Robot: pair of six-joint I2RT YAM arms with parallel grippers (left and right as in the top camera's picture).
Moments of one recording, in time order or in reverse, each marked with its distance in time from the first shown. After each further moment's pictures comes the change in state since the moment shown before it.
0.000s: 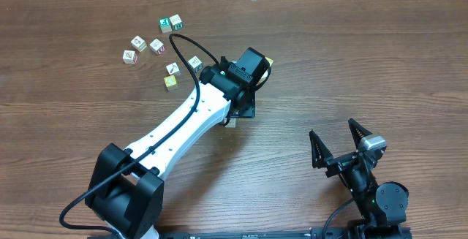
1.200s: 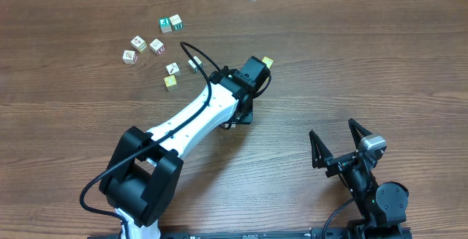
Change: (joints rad) left arm 0.000 0.100 -0.059 0.072 0.004 -0.001; right arm 0.000 0.000 0.000 0.000 0.000 0.000
